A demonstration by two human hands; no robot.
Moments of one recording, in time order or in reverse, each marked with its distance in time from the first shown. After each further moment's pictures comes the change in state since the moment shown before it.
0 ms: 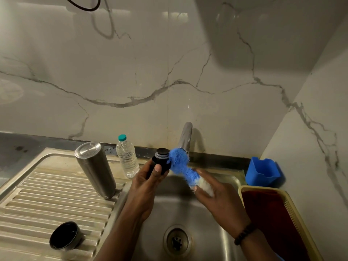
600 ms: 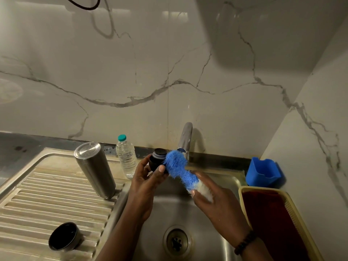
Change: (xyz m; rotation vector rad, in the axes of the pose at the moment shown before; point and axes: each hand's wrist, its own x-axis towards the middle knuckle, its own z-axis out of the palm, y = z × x) left_hand 0.004 -0.005 0.000 -0.075 0.082 0.000; right_hand -0.007 -0.002 0.007 0.035 -0.033 0.046
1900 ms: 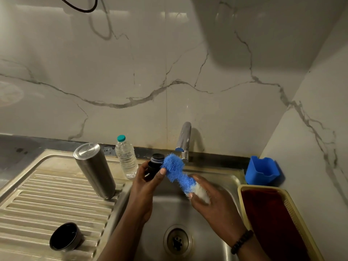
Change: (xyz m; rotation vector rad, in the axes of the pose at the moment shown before) left_hand -0.003 -0.008 -0.005 0.120 0.018 -0.038; right_hand -0.003 0.007 0.006 0.013 0.022 0.013
